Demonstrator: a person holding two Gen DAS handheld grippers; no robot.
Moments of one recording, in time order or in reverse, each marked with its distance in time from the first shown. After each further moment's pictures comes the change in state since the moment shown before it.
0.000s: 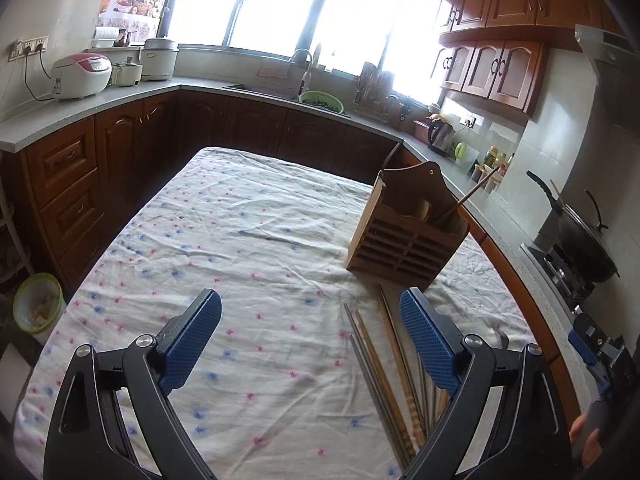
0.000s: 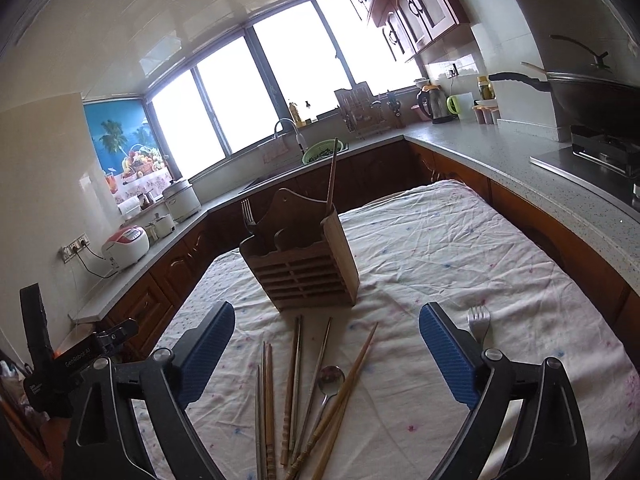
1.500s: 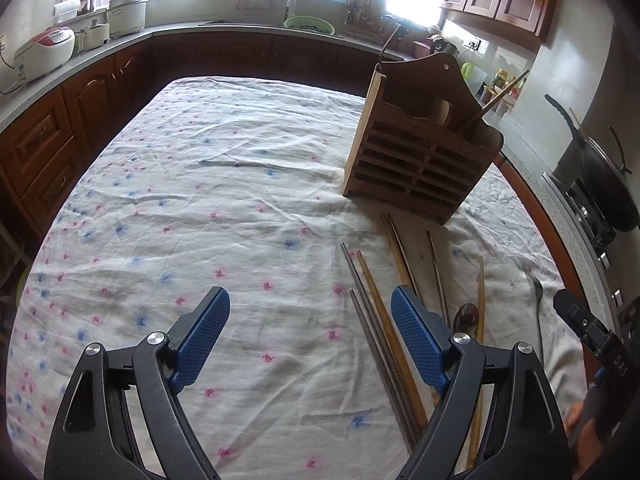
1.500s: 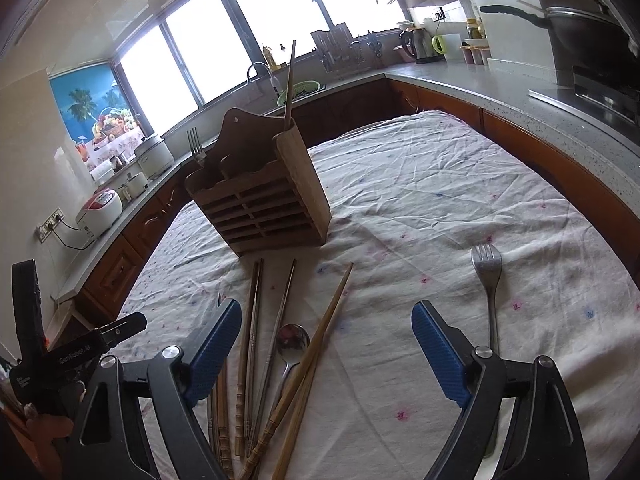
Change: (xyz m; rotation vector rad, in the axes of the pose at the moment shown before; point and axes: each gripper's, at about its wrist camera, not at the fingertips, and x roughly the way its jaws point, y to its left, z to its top) left arm 0.098 -0.030 -0.013 0.093 0.285 0.015; right arm 0.073 -0.028 -0.029 0.039 0.213 -0.060
